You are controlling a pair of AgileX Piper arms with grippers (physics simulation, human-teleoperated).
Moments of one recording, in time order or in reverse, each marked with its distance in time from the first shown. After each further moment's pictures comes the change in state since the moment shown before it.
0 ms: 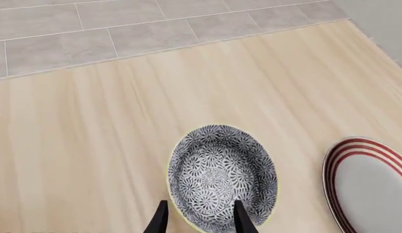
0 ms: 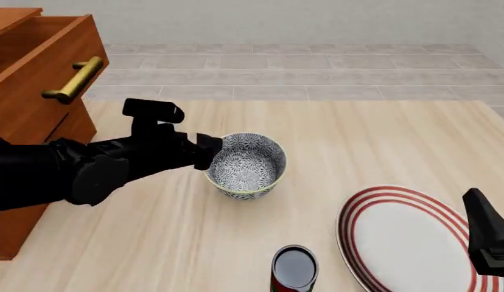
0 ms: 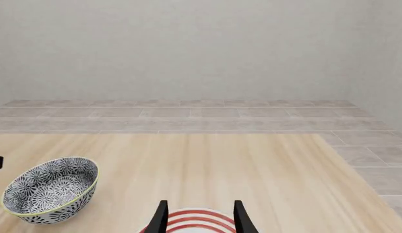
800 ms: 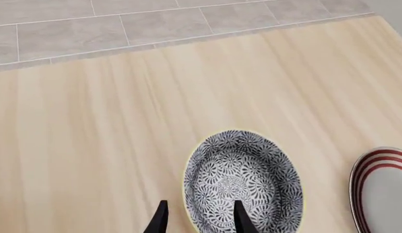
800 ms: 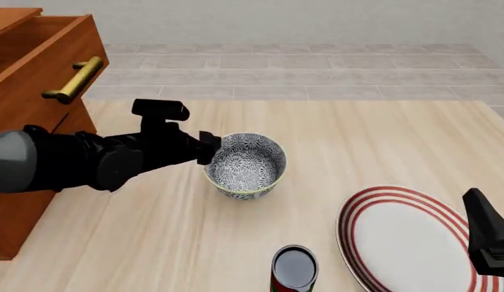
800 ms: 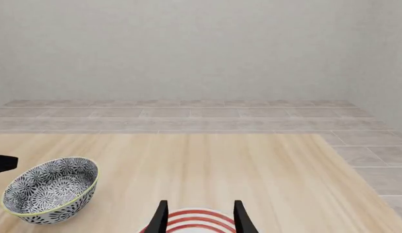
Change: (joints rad) left arm 0.049 0.127 -0.073 -0.002 -0.001; right arm 0.000 0.000 0.000 0.000 0.000
